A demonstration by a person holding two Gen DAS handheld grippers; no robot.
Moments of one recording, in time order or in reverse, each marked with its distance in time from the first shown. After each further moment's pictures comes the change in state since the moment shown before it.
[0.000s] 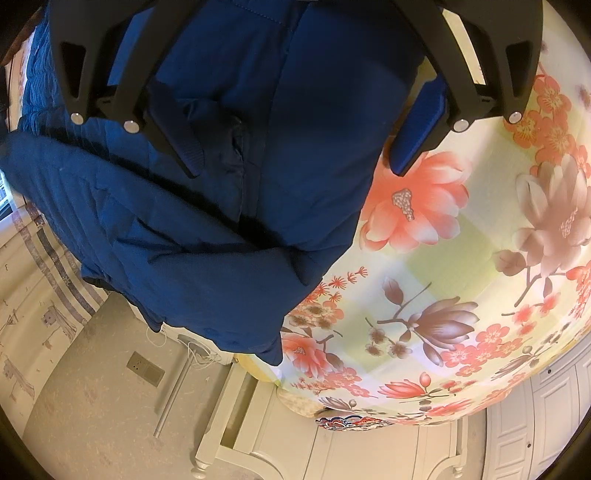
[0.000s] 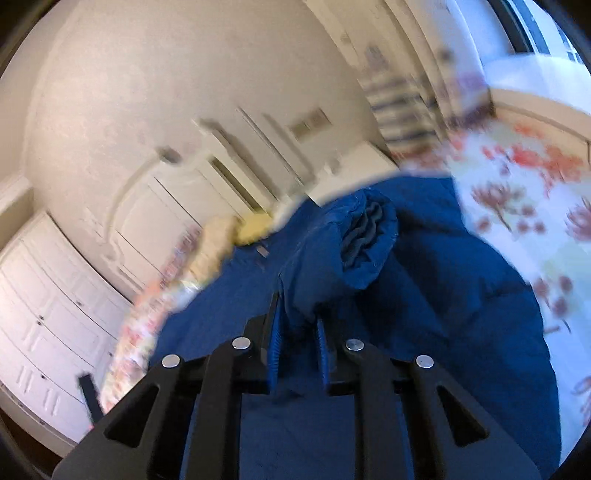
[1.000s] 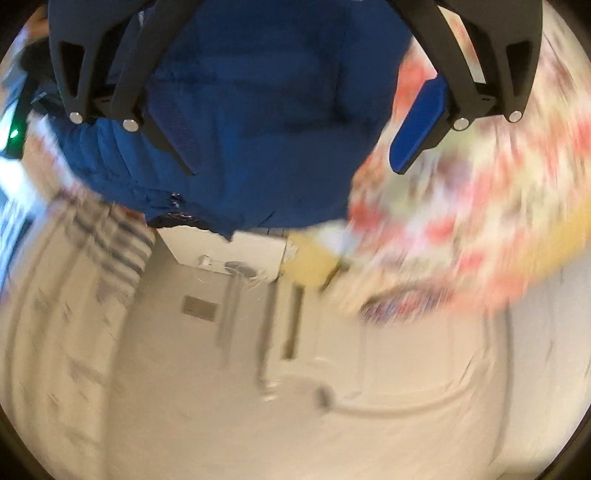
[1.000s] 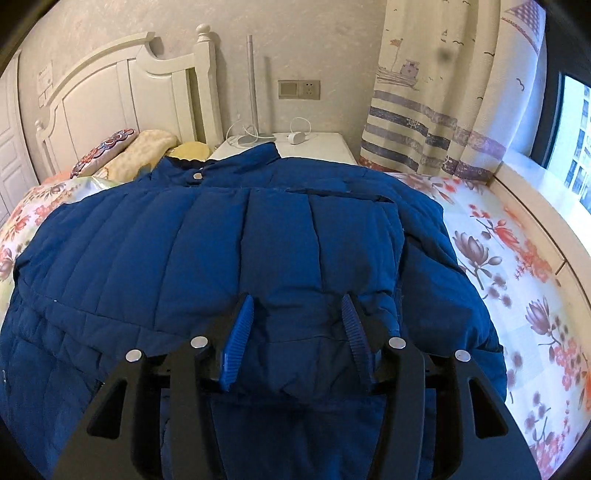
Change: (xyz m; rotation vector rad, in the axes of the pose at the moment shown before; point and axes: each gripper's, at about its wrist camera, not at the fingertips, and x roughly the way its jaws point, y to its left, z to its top) left arm -0.082 -0.090 0.037 0.275 -0.343 -0.019; right arm 0.052 0.052 -0.022 -0.445 0.012 -0.368
